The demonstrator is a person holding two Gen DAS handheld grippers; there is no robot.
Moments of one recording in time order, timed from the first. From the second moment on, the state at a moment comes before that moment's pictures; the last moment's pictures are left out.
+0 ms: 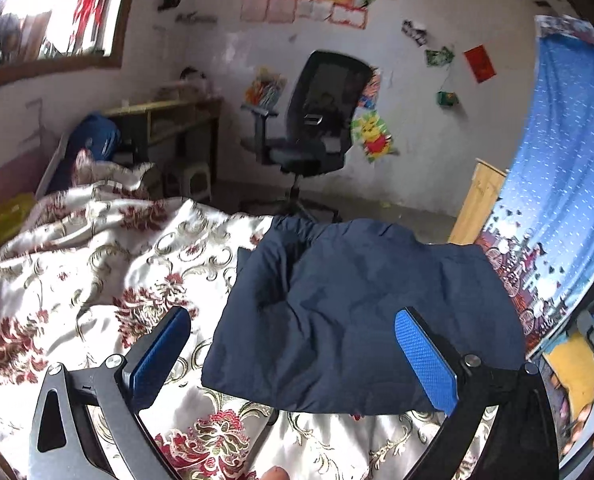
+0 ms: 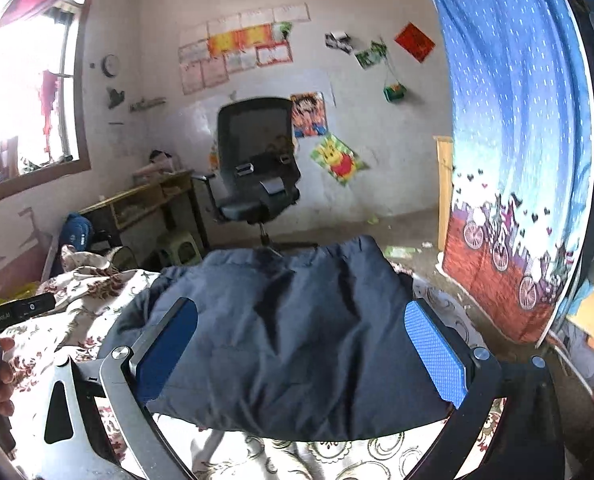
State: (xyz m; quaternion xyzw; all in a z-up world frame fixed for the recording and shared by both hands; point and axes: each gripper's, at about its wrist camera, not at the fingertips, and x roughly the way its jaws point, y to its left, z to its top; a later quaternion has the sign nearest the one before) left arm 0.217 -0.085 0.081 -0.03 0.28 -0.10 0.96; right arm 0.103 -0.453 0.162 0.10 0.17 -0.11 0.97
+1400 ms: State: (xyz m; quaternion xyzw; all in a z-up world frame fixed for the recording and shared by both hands) left arm 0.064 -0.078 0.026 0.03 0.19 -0.16 0.97; right arm -0.021 -0.373 0.108 0.07 0.19 -0.10 0.97
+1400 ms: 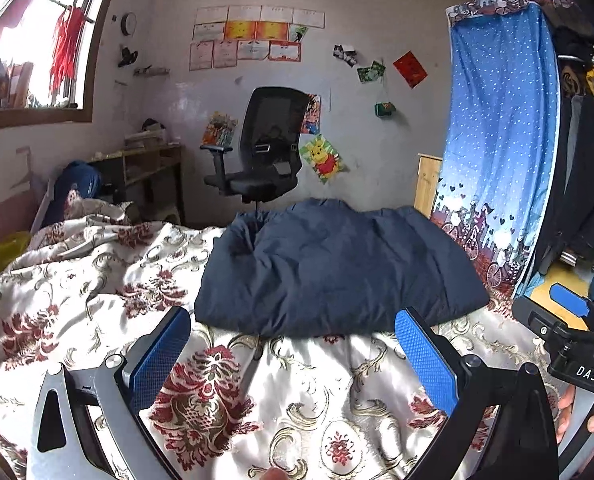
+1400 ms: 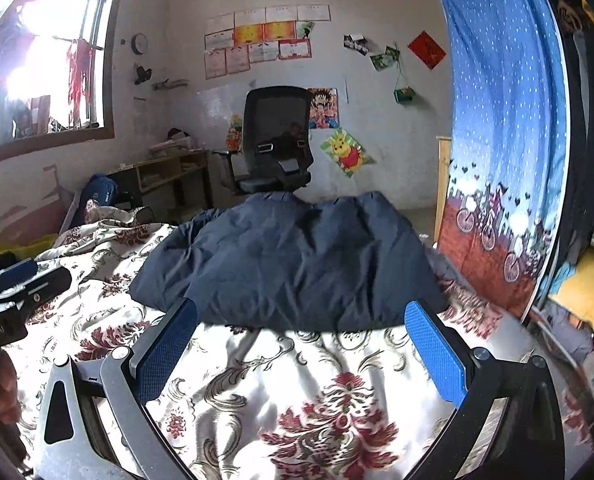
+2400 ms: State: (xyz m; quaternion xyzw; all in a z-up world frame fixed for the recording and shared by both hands) left arm 0.083 -0.064 -0.015 0.04 0.20 -0.15 0.97; right arm 0.005 -0.345 0.075 0.04 0.20 -0.12 0.97
